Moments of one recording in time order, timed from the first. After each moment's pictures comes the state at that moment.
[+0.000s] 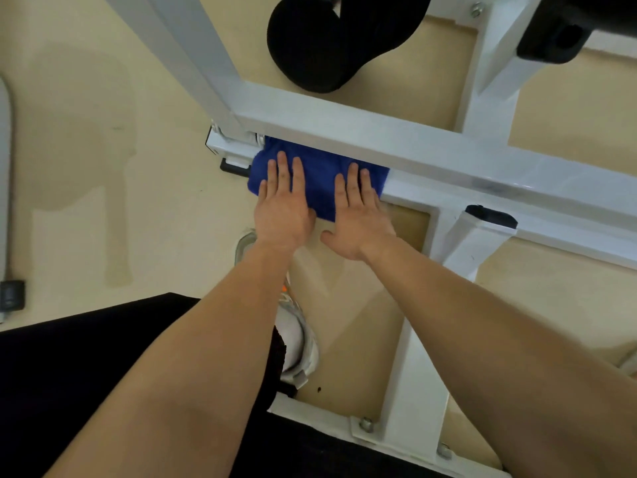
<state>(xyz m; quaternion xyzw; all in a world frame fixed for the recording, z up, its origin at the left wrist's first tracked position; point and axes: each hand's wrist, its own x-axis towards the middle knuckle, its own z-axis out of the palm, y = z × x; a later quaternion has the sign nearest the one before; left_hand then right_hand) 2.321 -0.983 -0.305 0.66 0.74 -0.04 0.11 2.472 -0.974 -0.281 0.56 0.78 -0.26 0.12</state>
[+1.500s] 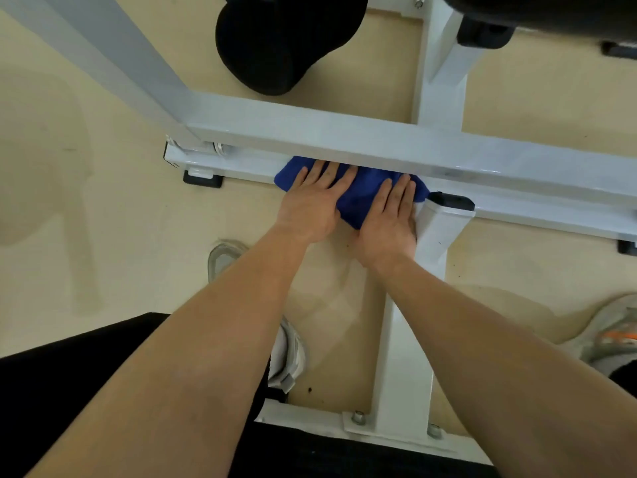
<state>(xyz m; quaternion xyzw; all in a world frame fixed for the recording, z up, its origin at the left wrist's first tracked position) 2.395 -0.953 -0.300 0.82 0.55 -0.04 0.16 2.538 -0.999 -0.298 0.75 0.63 -0.19 0.08</state>
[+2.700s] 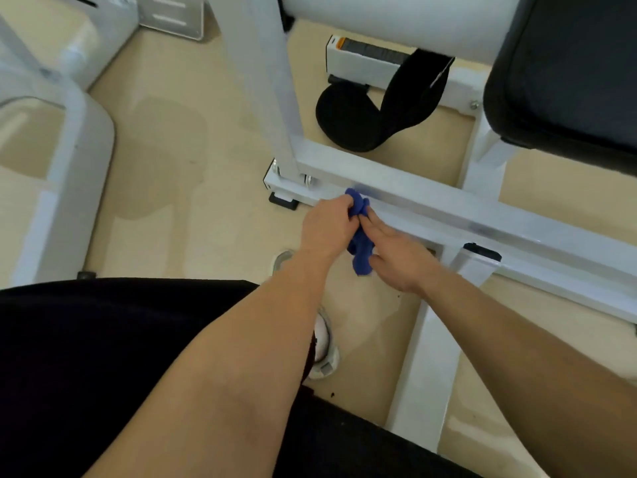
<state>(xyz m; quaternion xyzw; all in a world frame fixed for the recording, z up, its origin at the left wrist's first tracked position) 2.342 -0.995 -0.183 0.63 0.73 0.15 0.23 2.505 -1.001 -0.169 0.47 0.81 -0.34 0.07</state>
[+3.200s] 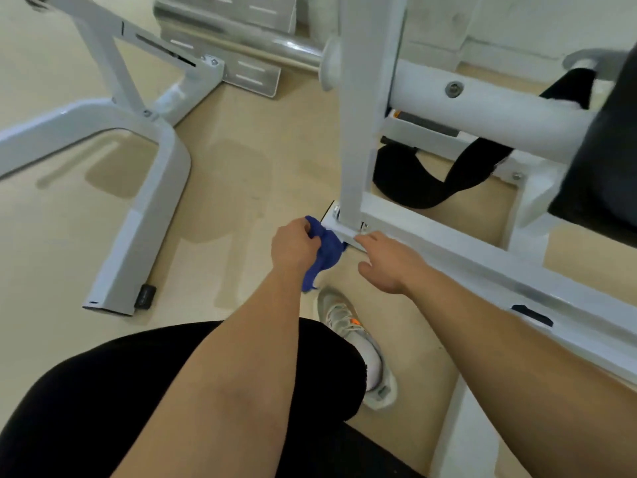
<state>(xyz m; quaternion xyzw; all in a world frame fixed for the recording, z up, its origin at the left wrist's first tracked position) 2.180 -1.018 -0.143 0.44 0.84 0.19 0.25 2.372 -0.983 -0.099 0.44 0.85 -0.26 0.13</state>
